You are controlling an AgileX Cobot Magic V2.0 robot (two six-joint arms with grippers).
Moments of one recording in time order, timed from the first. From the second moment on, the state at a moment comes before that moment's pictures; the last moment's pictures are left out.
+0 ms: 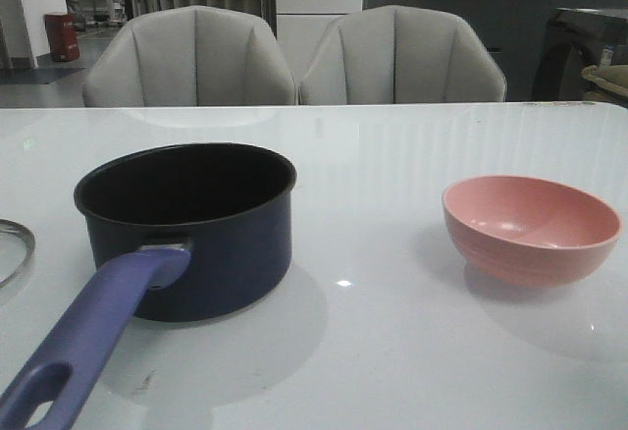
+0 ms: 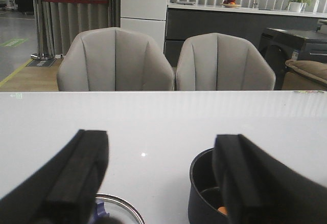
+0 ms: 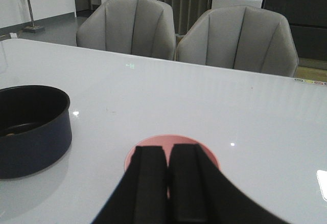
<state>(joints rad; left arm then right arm) -0.18 0.20 -0.28 -0.06 0.15 -0.04 0.24 0.17 -0.15 0.33 0.11 -0.31</state>
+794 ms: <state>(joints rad) -0.11 0.79 -0.66 -0.04 0.51 -0.04 0.24 0.17 -0.15 0.33 0.11 -0.31</state>
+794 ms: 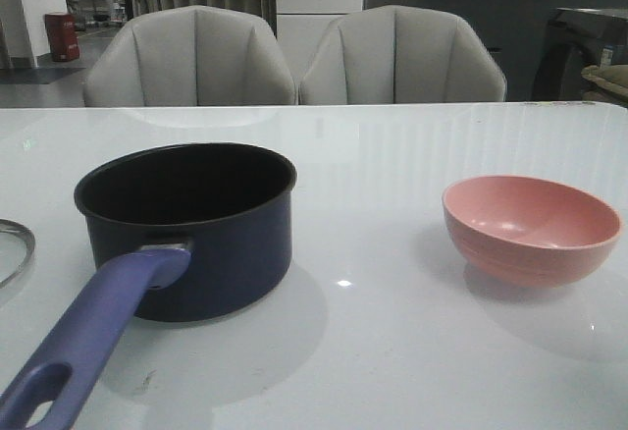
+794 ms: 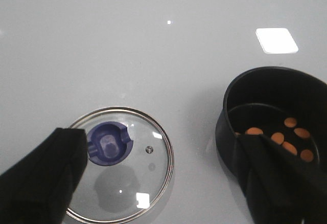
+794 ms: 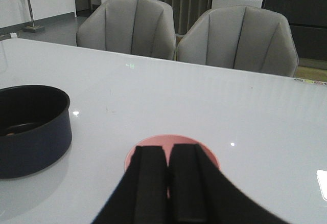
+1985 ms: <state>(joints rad) 0.04 1.69 -1.35 -0.11 1.10 -0.04 0.24 0.17 -0.15 0.33 0.11 -0.32</state>
